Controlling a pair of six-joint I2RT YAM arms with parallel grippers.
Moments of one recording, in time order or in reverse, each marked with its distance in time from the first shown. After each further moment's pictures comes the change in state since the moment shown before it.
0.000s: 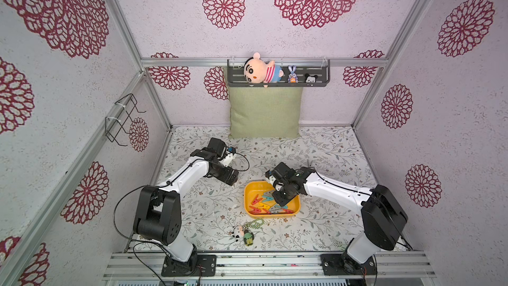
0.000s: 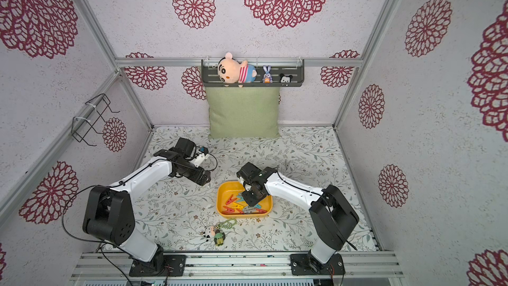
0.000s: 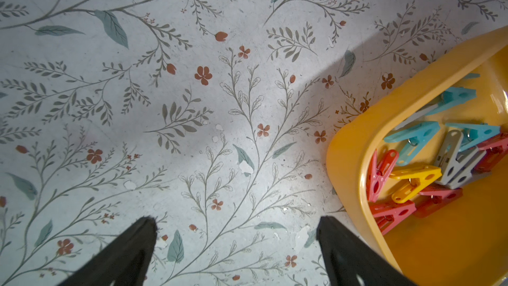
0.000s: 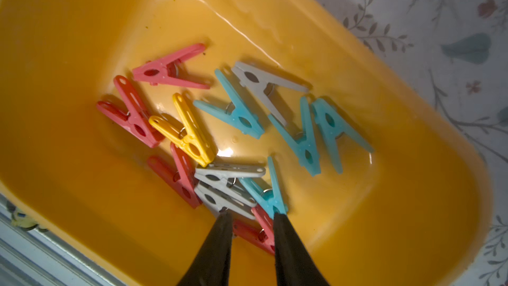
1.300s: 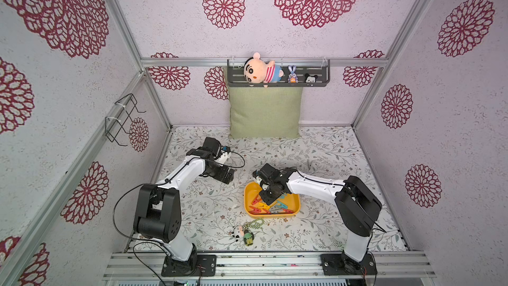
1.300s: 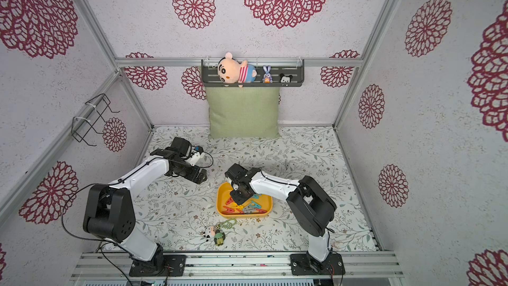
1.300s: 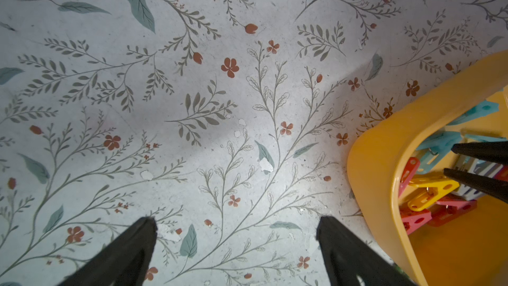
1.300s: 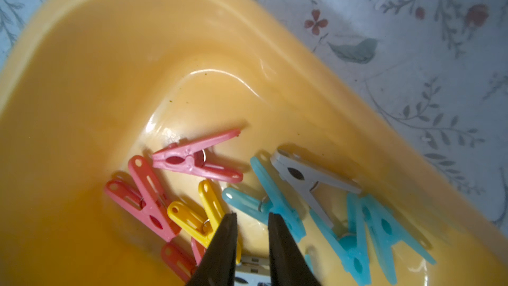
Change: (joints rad) left arm 0.059 0.018 0.000 0.000 0.009 -0.009; right arm 0.063 0.212 0.130 0.127 0.007 0.019
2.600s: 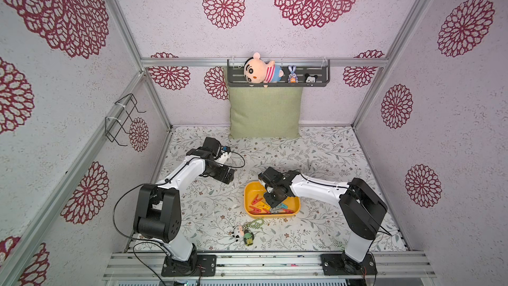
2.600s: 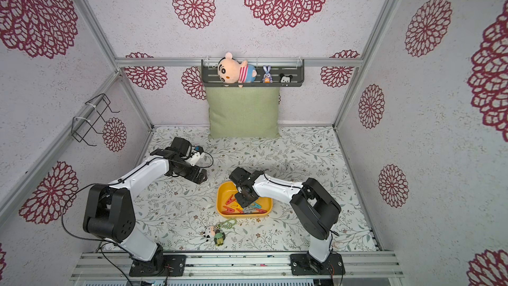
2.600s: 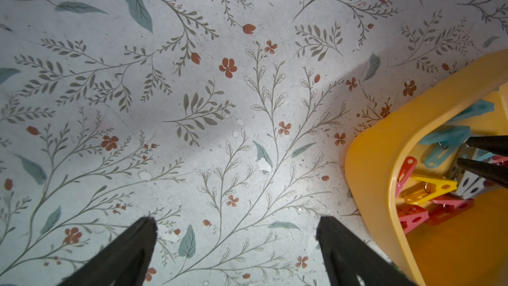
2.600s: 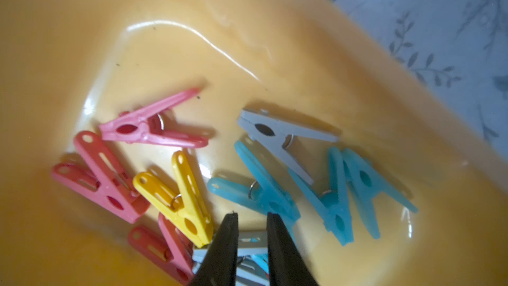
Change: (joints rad) left arm 0.000 0.000 0.000 0.000 0.007 0.000; right arm 0.002 -0.057 -0.066 -0.024 0.069 0.061
